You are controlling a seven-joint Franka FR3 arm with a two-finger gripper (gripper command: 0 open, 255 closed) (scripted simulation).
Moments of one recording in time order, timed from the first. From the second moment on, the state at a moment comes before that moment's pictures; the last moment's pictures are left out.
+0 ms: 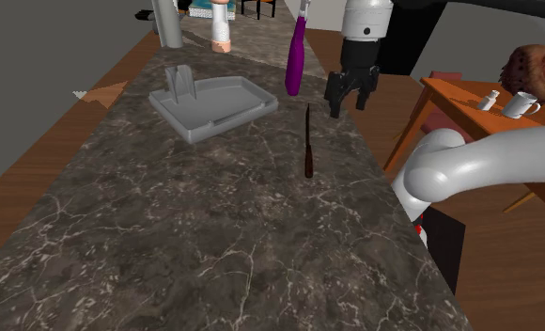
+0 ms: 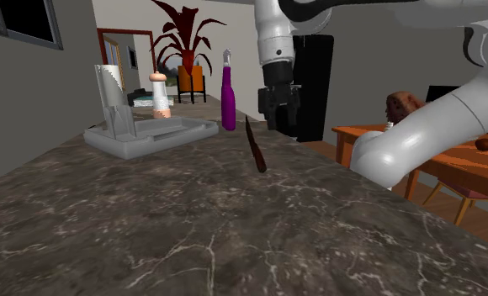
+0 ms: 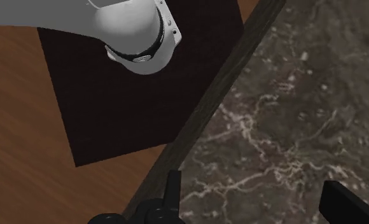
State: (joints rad) arm -0.02 -0.87 0.16 -2.43 0.21 1.40 0.42
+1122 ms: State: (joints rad) arm -0.13 -0.87 0.51 -2.30 0.53 1.50 1.10
